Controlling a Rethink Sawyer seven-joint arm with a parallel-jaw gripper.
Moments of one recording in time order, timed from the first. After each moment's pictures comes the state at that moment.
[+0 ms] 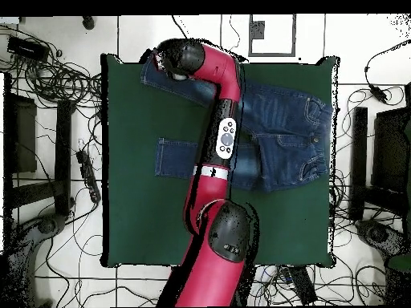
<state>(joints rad) -0.37 0.24 1.84 0.23 -1.50 1.27 1.23</state>
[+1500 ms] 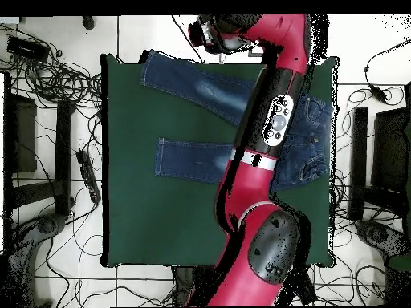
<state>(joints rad) -0.50 0.00 1.87 0.25 -1.63 1.60 1.23</state>
